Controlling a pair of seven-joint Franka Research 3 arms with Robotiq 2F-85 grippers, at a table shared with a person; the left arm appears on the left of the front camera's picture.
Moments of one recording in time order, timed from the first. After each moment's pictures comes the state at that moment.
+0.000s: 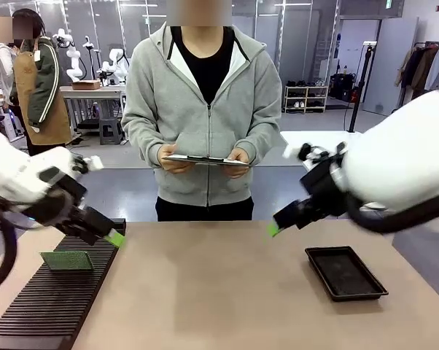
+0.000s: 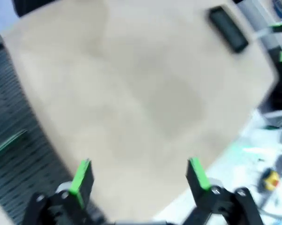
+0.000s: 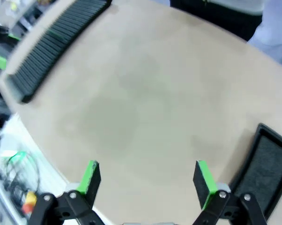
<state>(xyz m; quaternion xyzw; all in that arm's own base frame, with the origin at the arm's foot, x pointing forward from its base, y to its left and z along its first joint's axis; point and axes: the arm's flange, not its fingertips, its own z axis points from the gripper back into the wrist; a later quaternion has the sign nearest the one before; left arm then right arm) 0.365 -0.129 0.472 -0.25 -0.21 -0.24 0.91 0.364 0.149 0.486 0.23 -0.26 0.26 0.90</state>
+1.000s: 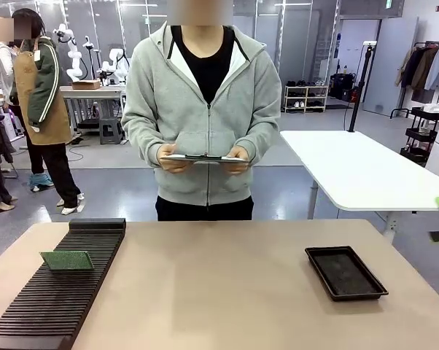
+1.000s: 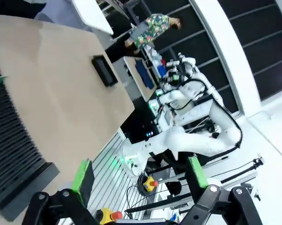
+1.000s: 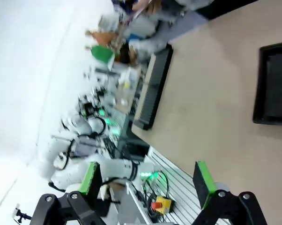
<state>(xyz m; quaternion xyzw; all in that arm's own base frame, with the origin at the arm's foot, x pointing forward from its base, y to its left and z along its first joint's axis) 0.273 0.152 0.461 -0.61 -0.23 -0.12 0.75 0.281 -0.155 0.457 0.59 -0.21 0.00 0.78</state>
